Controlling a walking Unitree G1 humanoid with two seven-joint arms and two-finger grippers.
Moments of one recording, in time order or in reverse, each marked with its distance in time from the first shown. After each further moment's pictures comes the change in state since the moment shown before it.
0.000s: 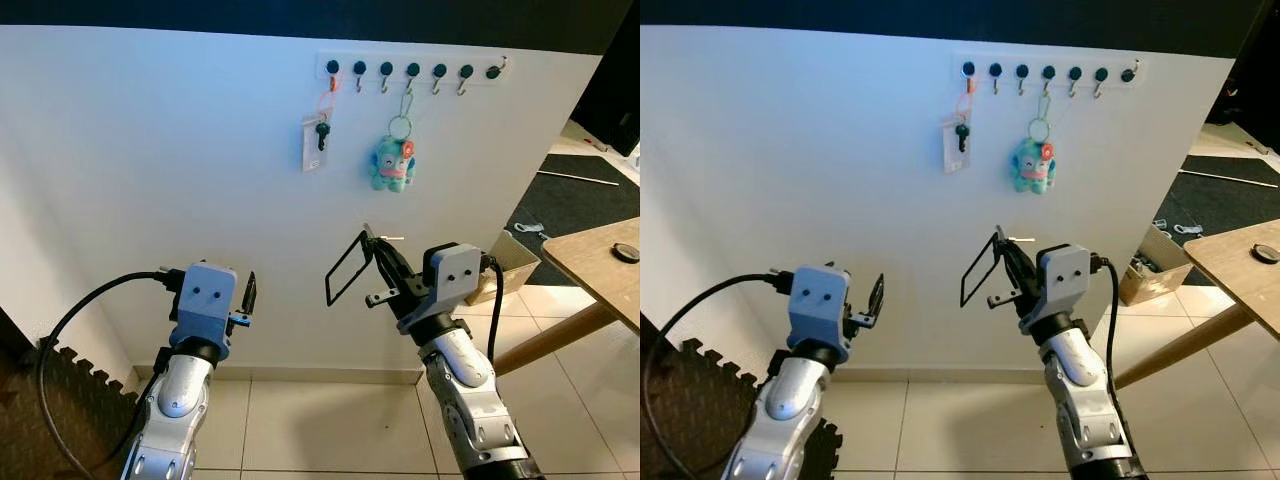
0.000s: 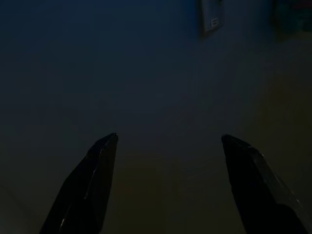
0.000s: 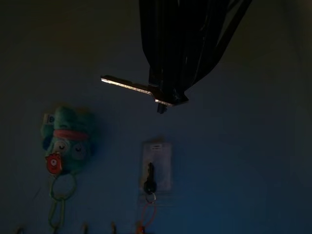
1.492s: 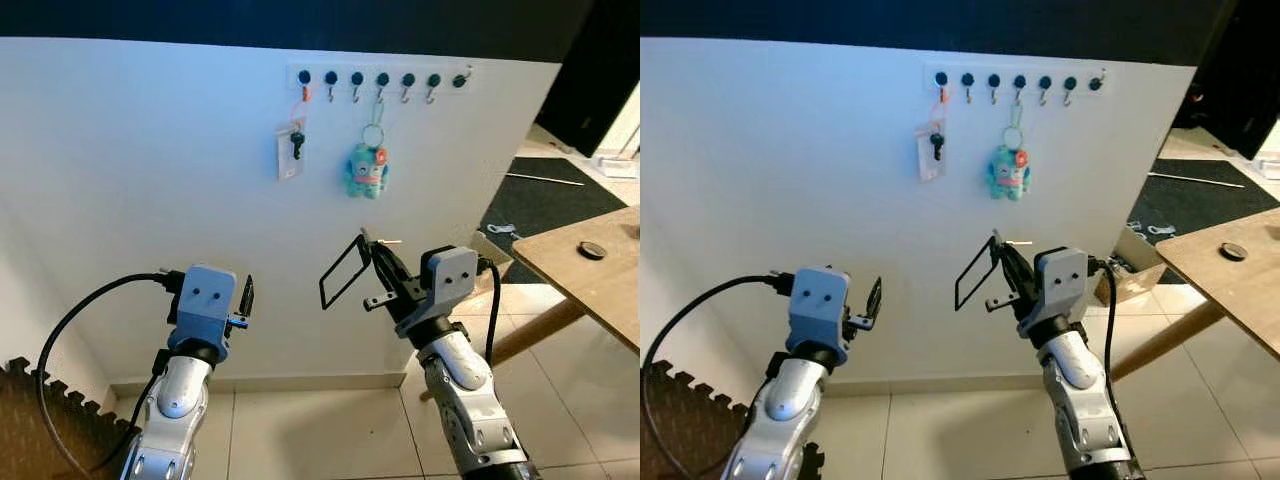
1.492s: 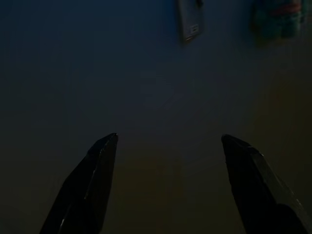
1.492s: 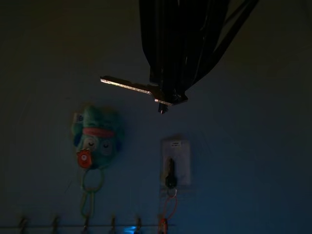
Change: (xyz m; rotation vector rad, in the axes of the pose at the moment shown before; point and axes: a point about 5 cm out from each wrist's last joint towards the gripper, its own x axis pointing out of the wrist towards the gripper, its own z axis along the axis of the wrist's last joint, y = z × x) left arm -0.001 0.001 -0.004 0.010 0.033 0.011; right arm -0.001 0.002 -0.002 0.007 0.010 0.004
